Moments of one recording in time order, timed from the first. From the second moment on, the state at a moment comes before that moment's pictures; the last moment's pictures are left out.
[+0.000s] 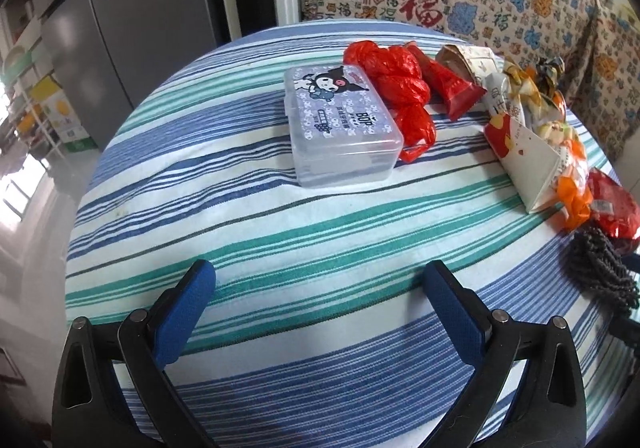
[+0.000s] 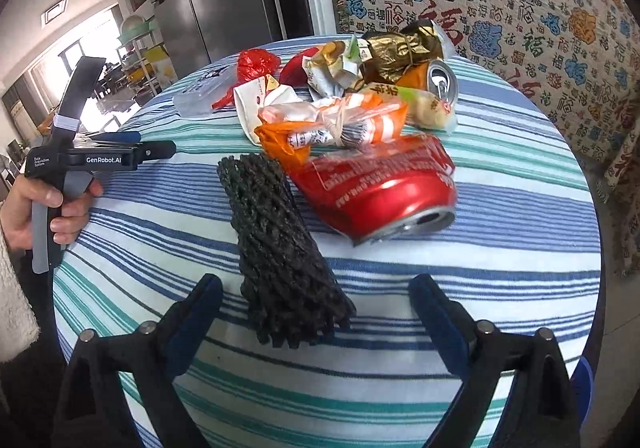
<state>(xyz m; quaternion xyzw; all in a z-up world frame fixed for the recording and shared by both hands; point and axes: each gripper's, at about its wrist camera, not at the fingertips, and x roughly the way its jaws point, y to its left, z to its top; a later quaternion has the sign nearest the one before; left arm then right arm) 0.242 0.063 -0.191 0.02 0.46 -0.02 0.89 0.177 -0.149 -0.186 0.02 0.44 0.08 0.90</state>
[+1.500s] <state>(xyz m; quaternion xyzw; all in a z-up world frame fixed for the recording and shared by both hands) 0.278 0.101 -0.167 0.03 0.44 -0.08 0.89 0.197 -0.124 -0.170 0.02 0.45 0.15 0.88</state>
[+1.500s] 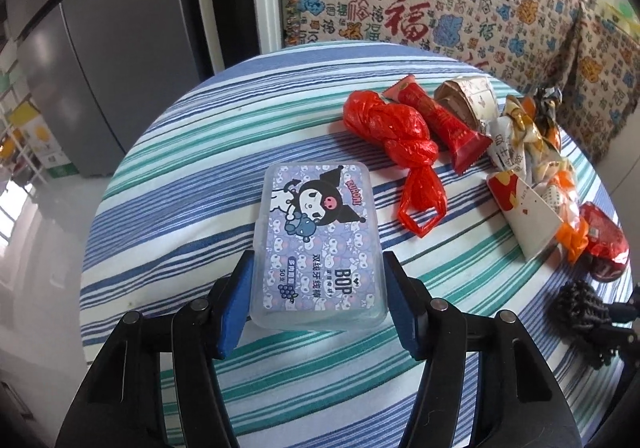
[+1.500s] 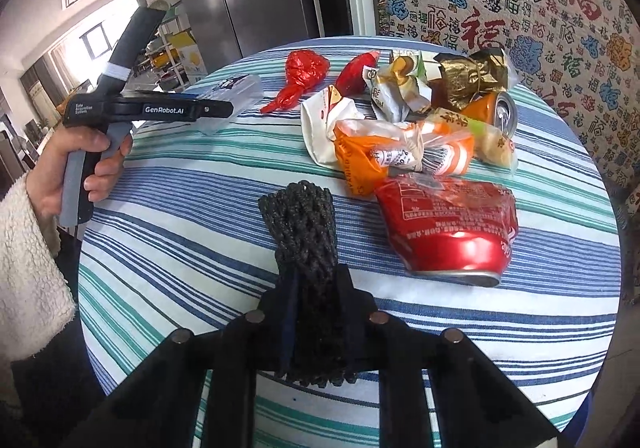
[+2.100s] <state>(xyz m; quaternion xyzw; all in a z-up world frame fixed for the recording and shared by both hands) 0.170 0.010 -0.088 0.01 0.38 -0.22 0.90 0.121 -0.202 -0.099 0.09 0.36 0.07 0.92</state>
